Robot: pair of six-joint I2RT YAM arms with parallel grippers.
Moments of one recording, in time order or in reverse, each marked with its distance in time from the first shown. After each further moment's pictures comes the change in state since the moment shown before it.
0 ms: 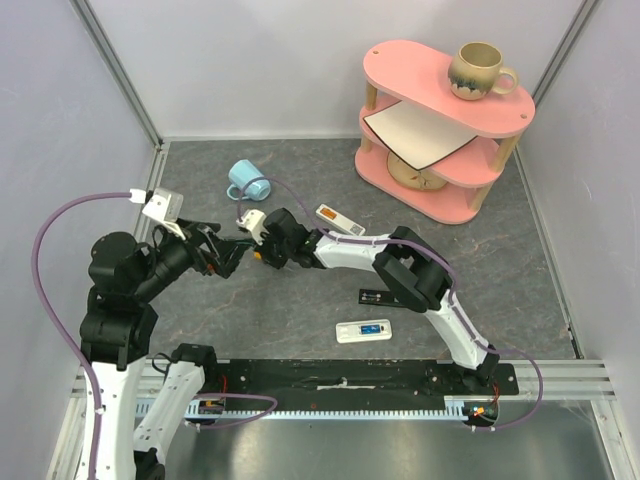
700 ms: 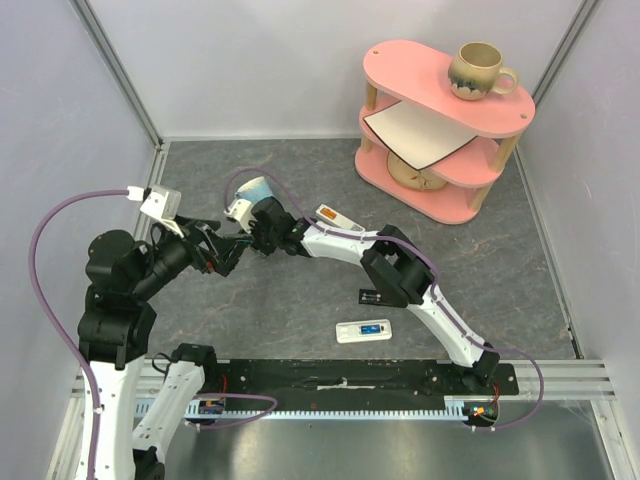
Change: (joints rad) left arm 0.000 0.013 0.023 0.002 0.010 -0.013; right arm -0.020 0.161 0.284 -0.111 0.034 -0.071
